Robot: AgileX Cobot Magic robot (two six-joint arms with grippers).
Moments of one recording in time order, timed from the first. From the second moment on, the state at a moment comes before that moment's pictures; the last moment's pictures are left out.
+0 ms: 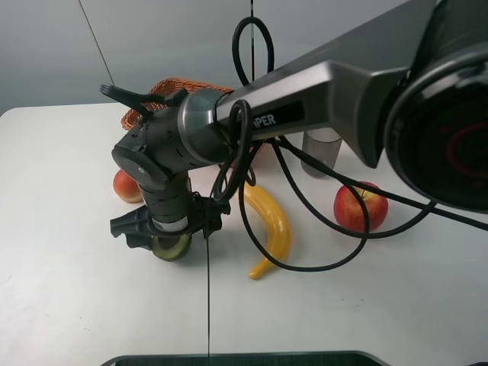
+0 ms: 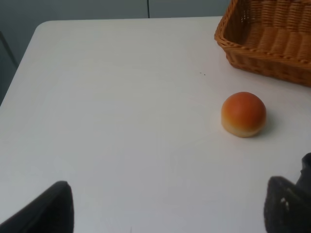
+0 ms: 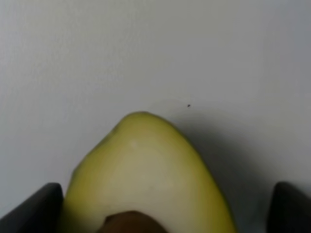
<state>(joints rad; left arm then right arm) 0.04 0.00 -0.51 0.02 1.08 -0.02 1.07 2.31 -1.59 -0.09 0.78 0.89</state>
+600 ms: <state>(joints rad) 0.04 0.00 -0.51 0.02 1.08 -0.02 1.08 2.31 -1.59 -0.09 0.79 0.87</state>
